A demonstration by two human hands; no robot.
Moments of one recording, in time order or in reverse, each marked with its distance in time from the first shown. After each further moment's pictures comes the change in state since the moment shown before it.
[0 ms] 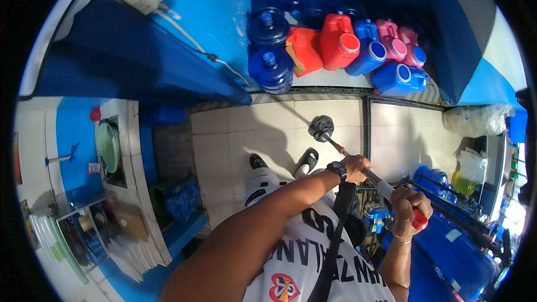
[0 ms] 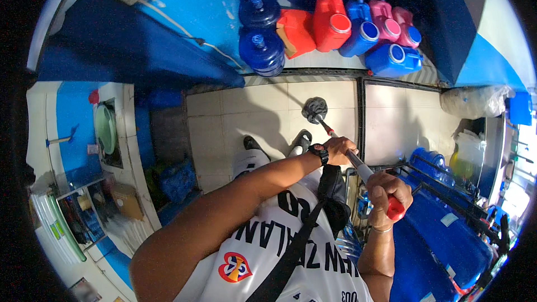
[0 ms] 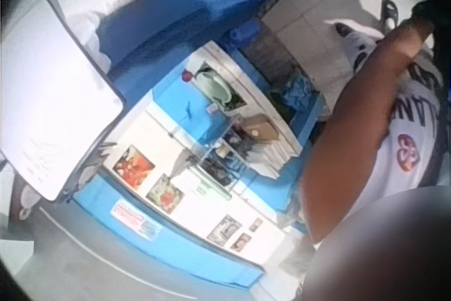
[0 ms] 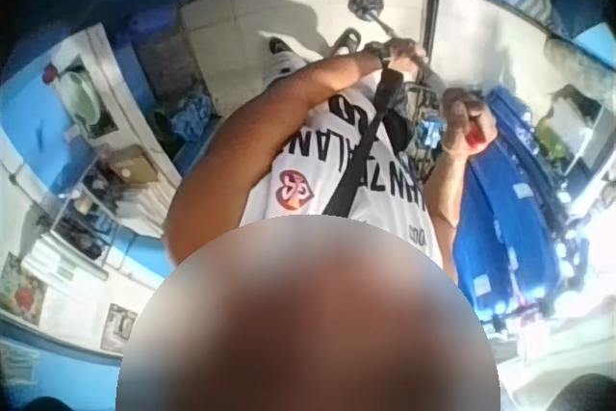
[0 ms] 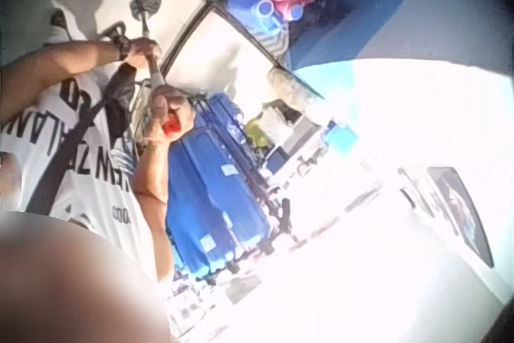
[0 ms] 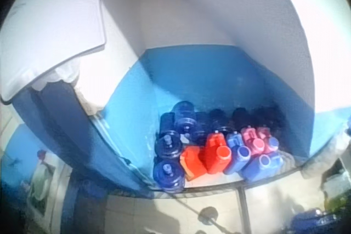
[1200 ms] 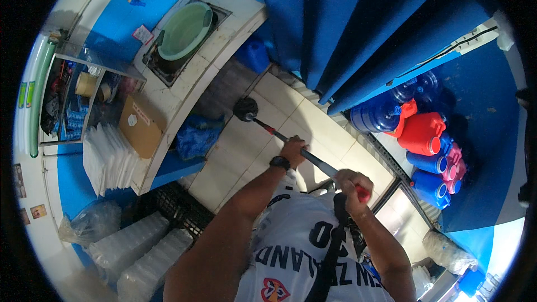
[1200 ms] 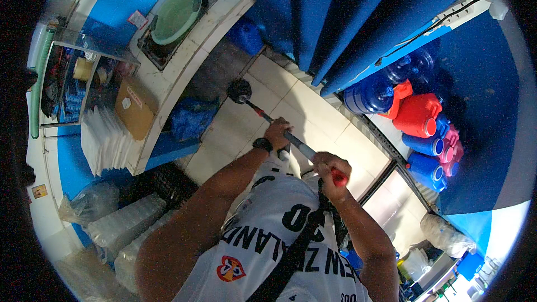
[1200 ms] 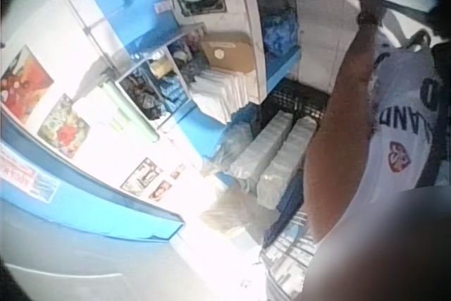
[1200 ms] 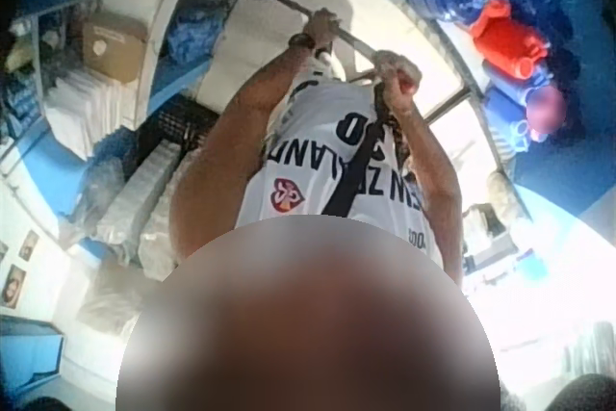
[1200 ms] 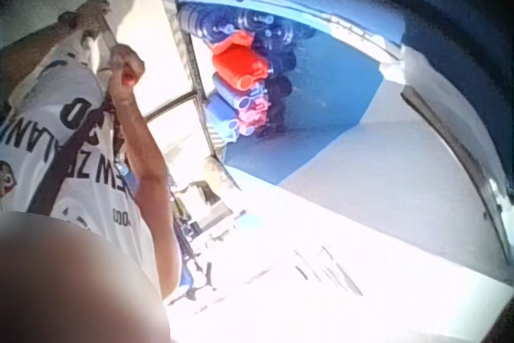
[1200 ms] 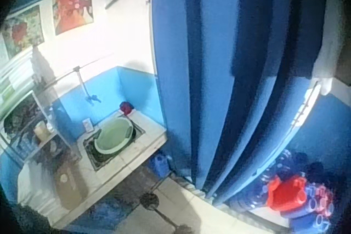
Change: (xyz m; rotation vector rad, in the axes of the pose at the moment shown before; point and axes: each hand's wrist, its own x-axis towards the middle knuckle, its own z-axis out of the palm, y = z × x) left_hand -0.473 -0.290 -0.137 0.282 0.879 -0.640; right_hand -0.084 0.098 0.427 0.486 -0.890 0.149
